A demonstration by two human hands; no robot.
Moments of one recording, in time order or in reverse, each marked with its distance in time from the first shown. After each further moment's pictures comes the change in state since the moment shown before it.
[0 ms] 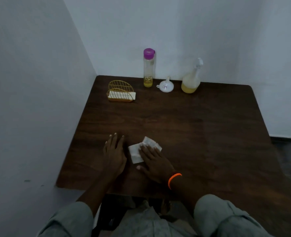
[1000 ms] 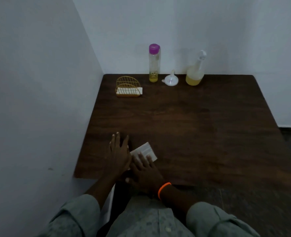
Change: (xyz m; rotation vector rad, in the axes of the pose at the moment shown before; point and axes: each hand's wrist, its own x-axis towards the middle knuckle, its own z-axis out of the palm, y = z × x) left_hand -0.028 -0.034 0.001 0.055 -0.033 -0.026; right_hand -0.012 -0.113 0.042 0.079 -0.009 -0.018
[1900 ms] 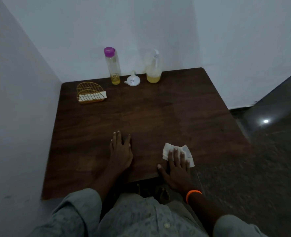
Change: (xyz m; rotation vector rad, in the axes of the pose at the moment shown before) left_hand 0.013 0.098 0.034 -0.051 -0.069 0.238; right_hand -0.155 0.090 -0.024 0.224 0.196 0.825
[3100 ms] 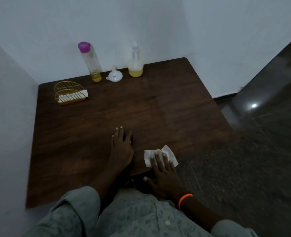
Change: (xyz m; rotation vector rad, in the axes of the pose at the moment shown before) left_hand -0.002 0.057 0.003 0.022 -0.079 0.127; right_hand -0.034 0.012 0.014 -0.105 -0.040 -0.199
